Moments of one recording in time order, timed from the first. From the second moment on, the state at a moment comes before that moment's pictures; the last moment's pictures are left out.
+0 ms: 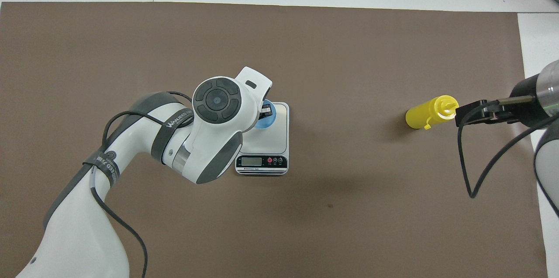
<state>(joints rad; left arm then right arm) -0.46 0.32 -0.16 -1.79 0.06 2.22 -0.82 0.02 -0.03 0.04 -1.61 -0.02 1.54 0.02</state>
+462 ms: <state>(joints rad) -0.46 0.32 -0.16 -1.79 0.06 2.23 -0.82 -0.02 -0.03 0.04 -1.61 -0.02 1.56 0.02</state>
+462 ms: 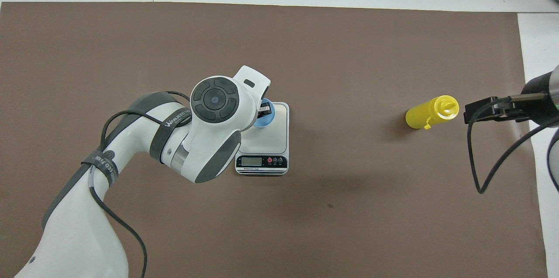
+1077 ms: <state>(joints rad) -0.40 0.25 -0.13 -1.74 0.07 2.13 -0.75 -0.10 0.07 0.03 -1.52 -0.02 1.58 0.14</state>
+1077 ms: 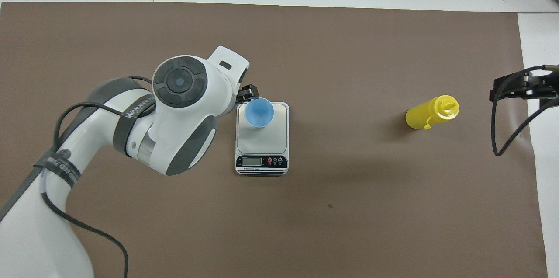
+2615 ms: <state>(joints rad) 0.02 -0.02 -0.12 -1.65 0.00 1.66 -0.02 -0.24 0.60 0.01 -1.29 0.28 1.54 0.63</state>
